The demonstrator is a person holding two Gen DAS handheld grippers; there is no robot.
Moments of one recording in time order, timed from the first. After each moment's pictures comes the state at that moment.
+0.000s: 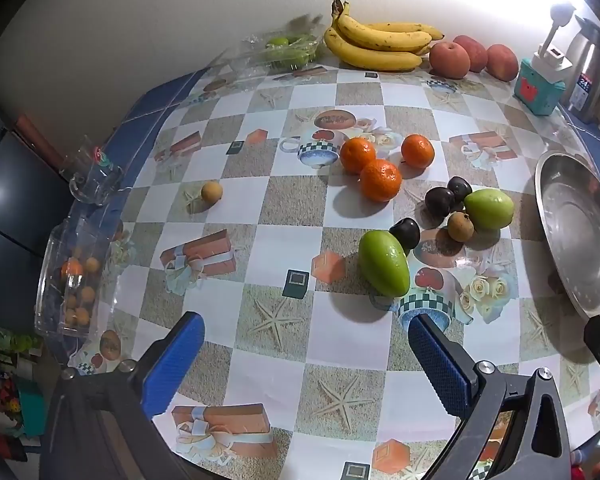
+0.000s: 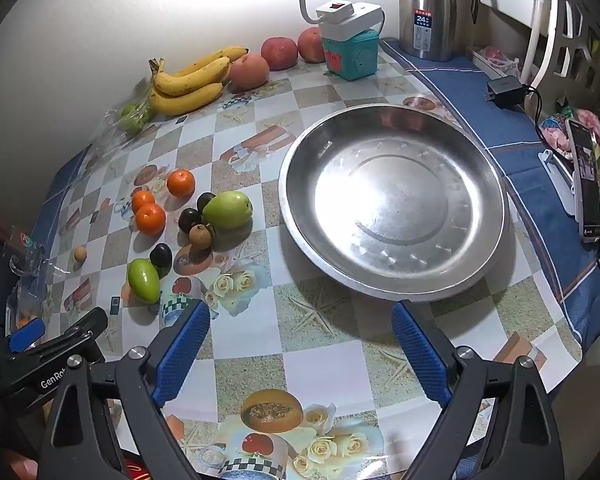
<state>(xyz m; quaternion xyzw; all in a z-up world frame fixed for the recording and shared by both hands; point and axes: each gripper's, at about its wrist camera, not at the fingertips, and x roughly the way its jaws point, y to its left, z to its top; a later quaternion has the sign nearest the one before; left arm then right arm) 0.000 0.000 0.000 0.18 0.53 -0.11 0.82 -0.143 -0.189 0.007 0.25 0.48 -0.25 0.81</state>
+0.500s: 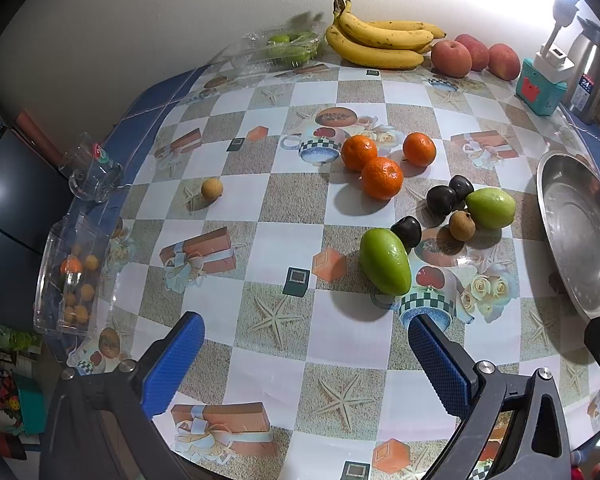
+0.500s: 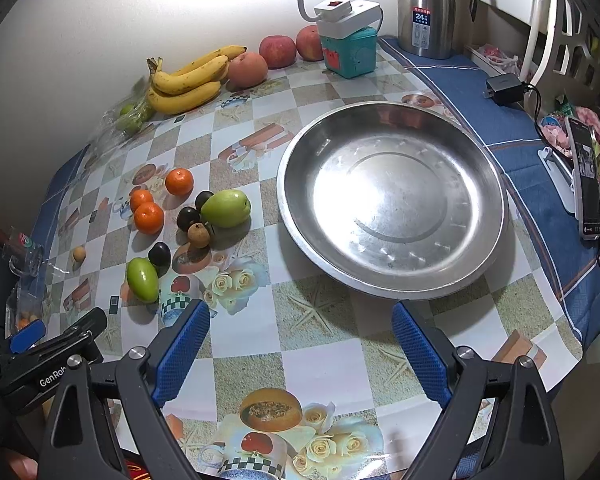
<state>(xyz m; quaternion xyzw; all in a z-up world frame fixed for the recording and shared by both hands) 0.000 0.003 -0.001 0.18 0.53 -0.11 0.82 -0.144 -0.189 0.006 0.25 0.48 -0.25 0.80</state>
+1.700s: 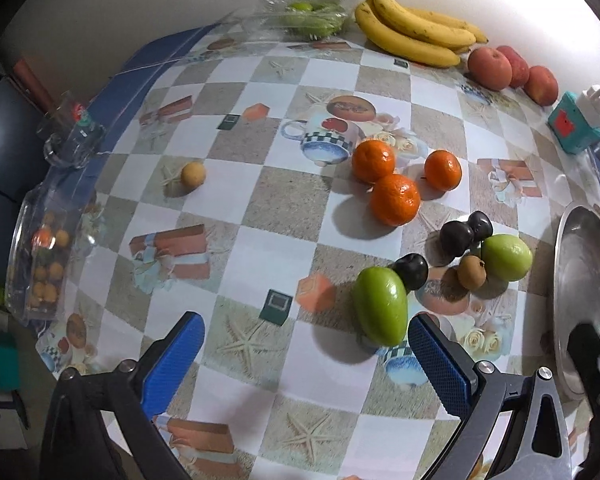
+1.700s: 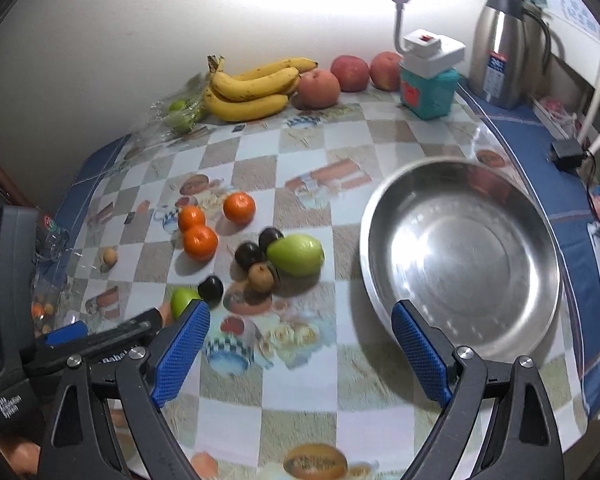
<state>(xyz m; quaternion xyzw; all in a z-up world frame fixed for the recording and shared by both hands) 0.049 -0.012 -0.023 0.10 0.58 -0.09 0.80 -0.076 -0.178 0.018 0.20 0.46 -0.18 0.84</state>
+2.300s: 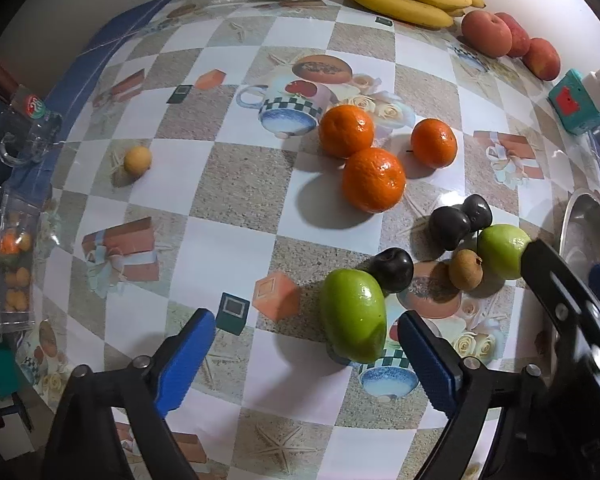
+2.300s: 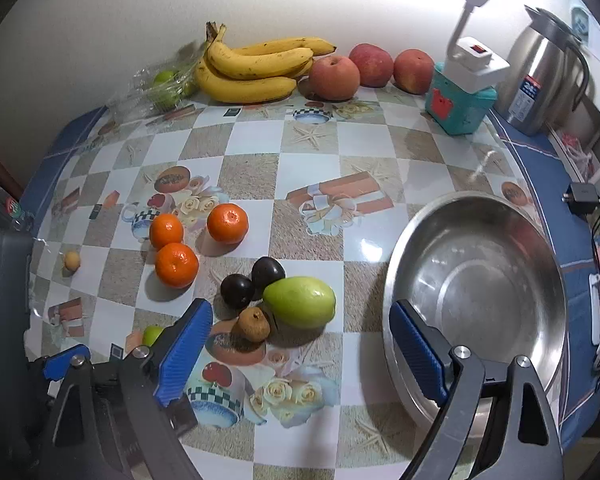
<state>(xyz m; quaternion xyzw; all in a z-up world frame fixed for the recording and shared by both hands) 0.067 -0.033 -0.052 0.10 0.63 -0.12 0.76 -0.003 -0.184 -0.009 0.14 0.52 -0.19 0.82</state>
